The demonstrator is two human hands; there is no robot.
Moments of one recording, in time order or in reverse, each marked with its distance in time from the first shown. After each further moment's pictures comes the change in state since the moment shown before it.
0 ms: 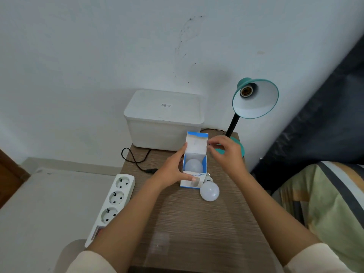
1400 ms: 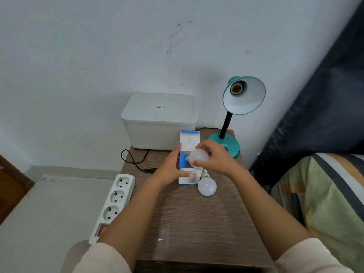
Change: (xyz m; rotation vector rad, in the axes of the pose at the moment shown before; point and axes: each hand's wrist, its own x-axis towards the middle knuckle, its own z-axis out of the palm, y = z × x) left_hand -0.011 0.013 0.004 0.065 0.024 -0.054; right_hand -0.015 -0.023 -0.011 -0.017 -0.415 0.181
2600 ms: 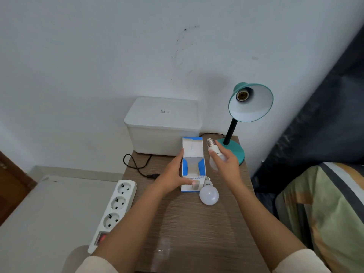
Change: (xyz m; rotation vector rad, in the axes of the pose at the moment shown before) left_hand 0.001 0.003 -0.001 -0.033 0.008 0.073; right_hand 0.012 0.027 0.021 0.498 0.427 0.217
